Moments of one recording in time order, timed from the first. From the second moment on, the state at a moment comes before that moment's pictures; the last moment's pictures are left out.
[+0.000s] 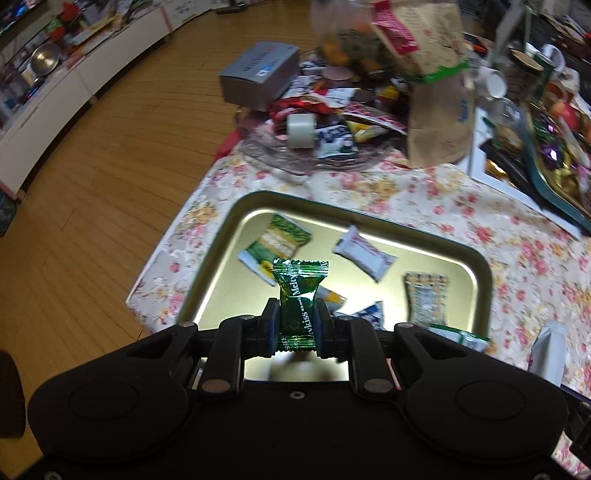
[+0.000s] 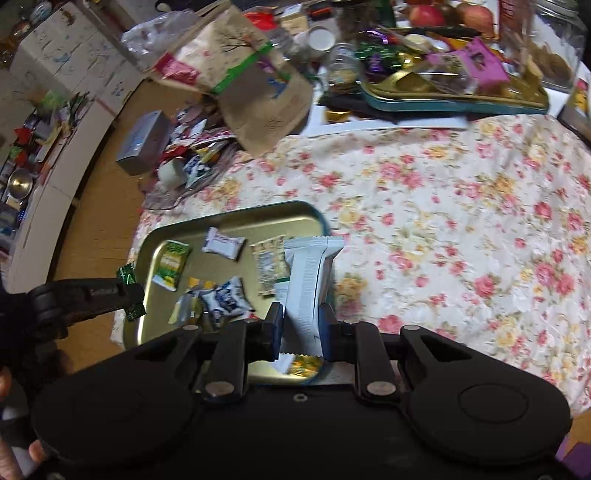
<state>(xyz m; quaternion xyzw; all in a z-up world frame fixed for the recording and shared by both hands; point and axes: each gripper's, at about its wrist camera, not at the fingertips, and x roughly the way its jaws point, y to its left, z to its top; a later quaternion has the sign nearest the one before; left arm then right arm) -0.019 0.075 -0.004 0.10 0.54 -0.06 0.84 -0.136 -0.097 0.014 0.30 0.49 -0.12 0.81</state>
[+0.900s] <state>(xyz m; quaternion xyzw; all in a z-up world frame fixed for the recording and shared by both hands) -0.011 0.115 -0.009 0.08 0.55 -0.04 0.83 -0.100 -0.024 0.018 0.18 0.48 -0.07 0.85</state>
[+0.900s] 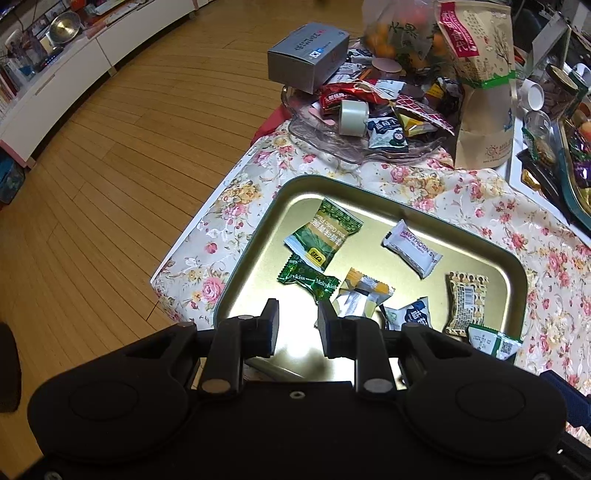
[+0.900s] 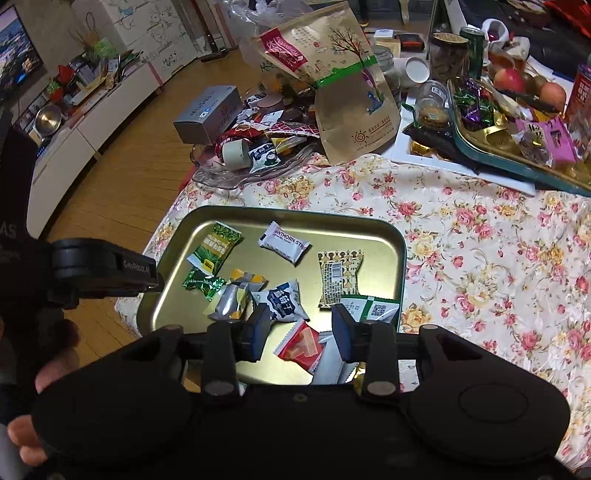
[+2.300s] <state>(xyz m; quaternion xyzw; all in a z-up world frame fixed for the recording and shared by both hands) -0.136 0.112 0.053 0.12 0.49 -0.07 0.86 -0.185 -0.035 0.047 0.17 0.45 -0.12 0.87</state>
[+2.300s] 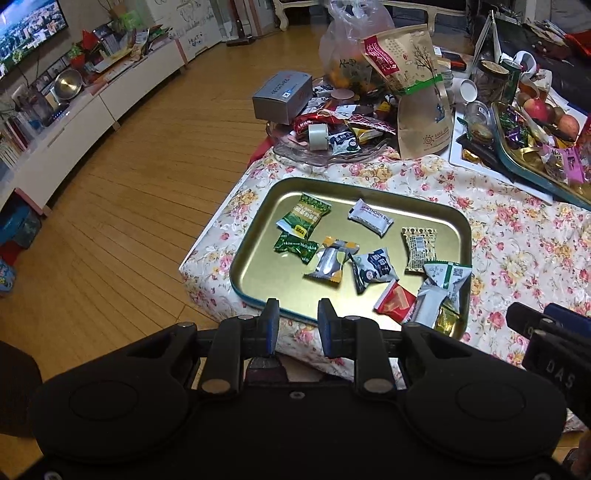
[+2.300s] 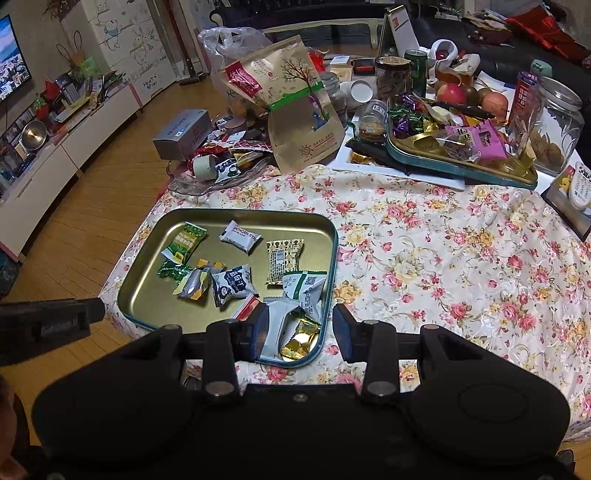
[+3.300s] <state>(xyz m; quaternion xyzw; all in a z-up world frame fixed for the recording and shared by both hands) -0.141 0.129 0.036 0.06 0.53 -0.09 0.84 -0.189 -0.024 0.039 0.17 0.46 -0.12 0.86</state>
